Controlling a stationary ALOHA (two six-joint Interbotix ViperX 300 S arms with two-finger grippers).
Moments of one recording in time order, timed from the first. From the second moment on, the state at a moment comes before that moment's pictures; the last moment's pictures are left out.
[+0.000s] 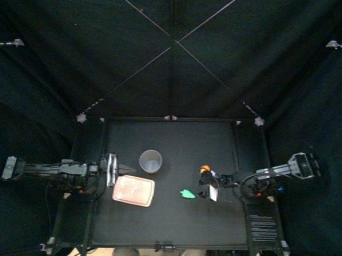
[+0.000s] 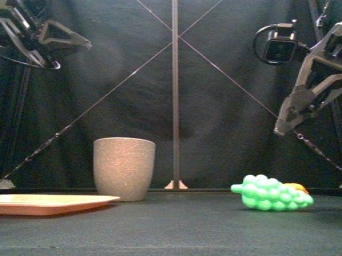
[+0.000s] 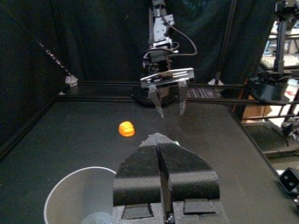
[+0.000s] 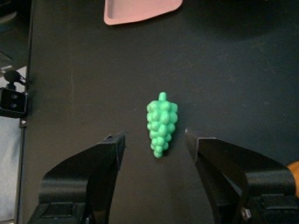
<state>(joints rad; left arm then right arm) 0.04 -0.96 1.19 -0.01 -0.19 0.00 0.13 -0.42 1.06 0.34 -0.01 0.05</state>
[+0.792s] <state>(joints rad) 0.05 -0.96 1.19 -0.02 -0.19 0.00 0.12 0.02 0.87 0.27 -0.01 0.05</state>
